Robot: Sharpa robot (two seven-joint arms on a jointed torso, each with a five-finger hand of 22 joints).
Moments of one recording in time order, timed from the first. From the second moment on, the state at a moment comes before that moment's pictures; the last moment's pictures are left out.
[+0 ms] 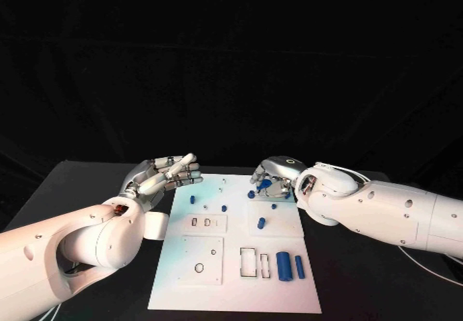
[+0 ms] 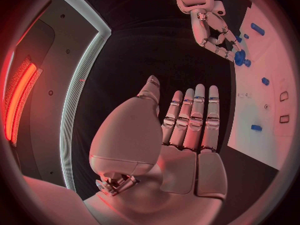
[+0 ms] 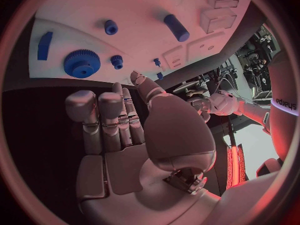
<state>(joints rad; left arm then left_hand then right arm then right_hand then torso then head) 1.20 -0.94 0.02 1.77 0.04 -0.46 0.42 1.39 -0.04 0.00 0.19 0.05 0.92 0.23 0.15 0.07 0.97 0.18 0.15 0.07 0.99 0.14 0.19 0.10 0.17 0.80 0.28 0.28 0.12 1.30 -0.74 -0.11 1.39 -1.53 -0.33 -0.07 1.27 -0.08 0.26 -0.14 0.27 1.07 0.15 0.07 0.08 1.14 0.09 0.07 0.11 1.46 0.00 1.03 0.86 0.12 1.30 0.10 1.19 0.95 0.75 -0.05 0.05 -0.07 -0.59</state>
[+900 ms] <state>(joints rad) 1.20 -0.95 0.02 1.78 0.04 -0.46 0.41 1.39 -0.04 0.00 0.19 0.05 0.92 0.23 0.15 0.07 0.97 0.18 0.14 0.07 0.99 0.14 0.18 0.10 0.17 0.80 0.28 0.28 0.11 1.31 -0.69 -0.11 1.34 -1.62 -0.28 -0.13 1.28 -0.09 0.31 -0.09 0.27 1.08 0.15 0.07 0.09 1.13 0.09 0.08 0.12 1.46 0.00 1.26 1.10 0.08 1.37 0.11 1.36 1.21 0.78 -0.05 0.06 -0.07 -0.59</state>
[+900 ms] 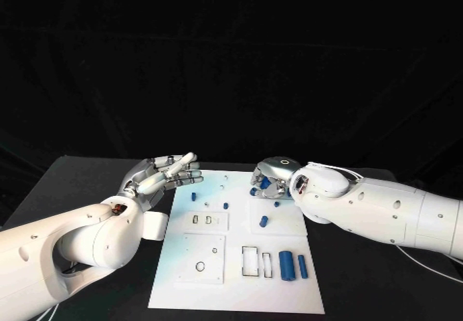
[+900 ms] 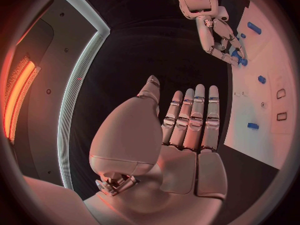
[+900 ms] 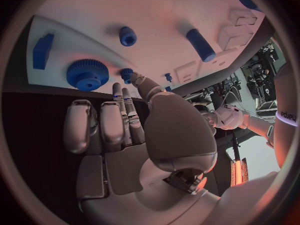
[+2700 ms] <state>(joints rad) 1.20 -0.95 0.02 1.78 0.03 -0.45 0.40 1.39 -0.04 -0.01 0.19 0.05 0.92 0.23 0.15 0.07 0.97 0.18 0.14 0.07 0.99 0.14 0.18 0.09 0.17 0.80 0.28 0.28 0.11 1.32 -0.63 -0.10 1.32 -1.61 -0.39 -0.15 1.32 -0.07 0.40 -0.07 0.23 1.15 0.13 0.09 0.11 1.22 0.07 0.09 0.13 1.47 0.00 1.33 1.17 0.07 1.43 0.10 1.44 1.31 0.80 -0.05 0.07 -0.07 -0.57</state>
